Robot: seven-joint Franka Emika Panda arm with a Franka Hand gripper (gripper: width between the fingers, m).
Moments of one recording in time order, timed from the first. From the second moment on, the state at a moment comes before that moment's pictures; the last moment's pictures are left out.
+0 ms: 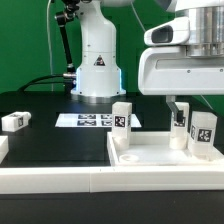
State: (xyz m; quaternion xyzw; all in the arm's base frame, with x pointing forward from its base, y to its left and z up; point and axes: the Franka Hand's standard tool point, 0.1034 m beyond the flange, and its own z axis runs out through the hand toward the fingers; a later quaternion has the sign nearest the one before) arm 0.620 0.125 0.087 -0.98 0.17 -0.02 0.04
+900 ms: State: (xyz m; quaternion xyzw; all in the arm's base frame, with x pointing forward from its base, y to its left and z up) arm 0.621 0.121 0.087 -1.00 0.07 -0.03 0.03
